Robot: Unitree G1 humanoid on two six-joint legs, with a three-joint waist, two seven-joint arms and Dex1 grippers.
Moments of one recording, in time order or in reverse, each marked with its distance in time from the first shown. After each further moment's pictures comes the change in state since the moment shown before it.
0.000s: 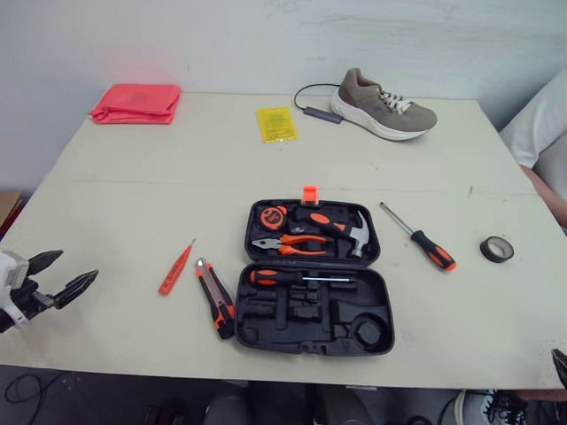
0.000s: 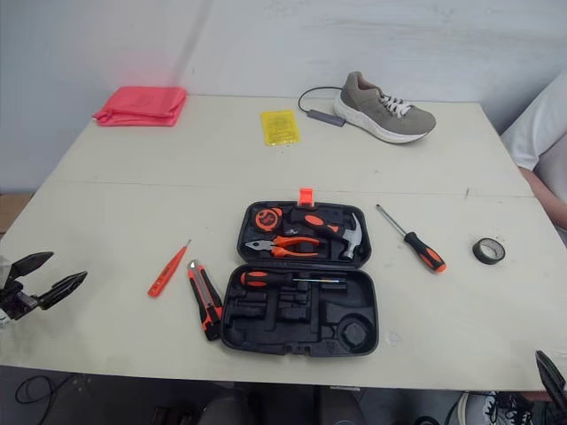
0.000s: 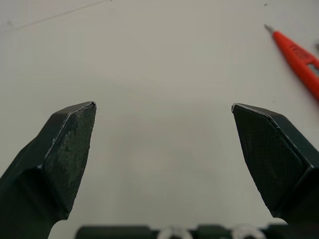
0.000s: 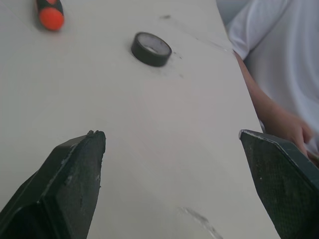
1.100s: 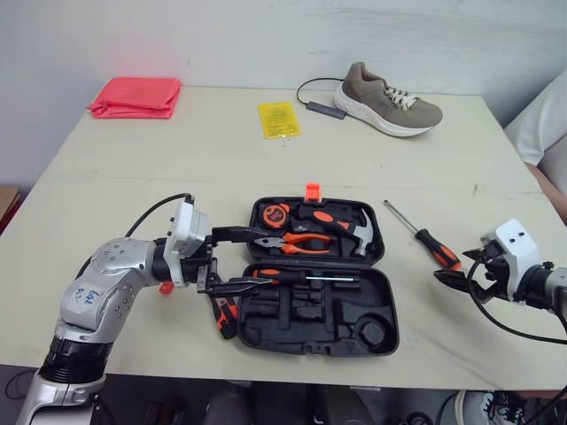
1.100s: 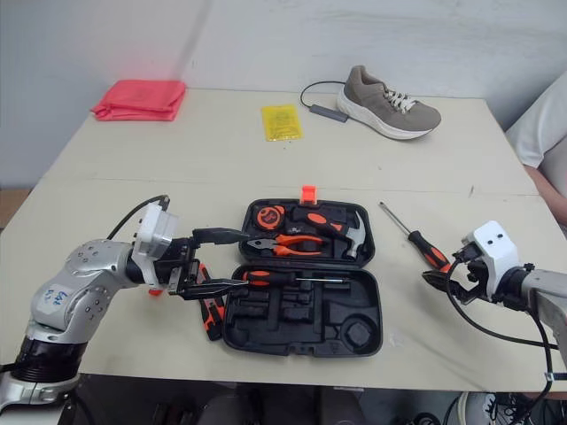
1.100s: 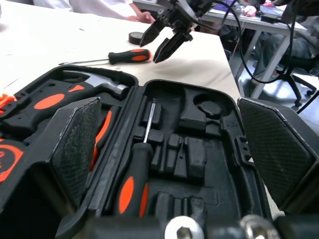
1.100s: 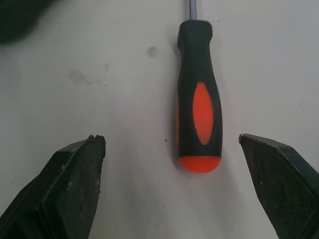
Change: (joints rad) left arm -0.296 -0.182 -0.565 -0.717 -0.244 0.452 -0.118; right arm -0.610 -0.466 0.595 -0.336 0.010 1.187 -0.072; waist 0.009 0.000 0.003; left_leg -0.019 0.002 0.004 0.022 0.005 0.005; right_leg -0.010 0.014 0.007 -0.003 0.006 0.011
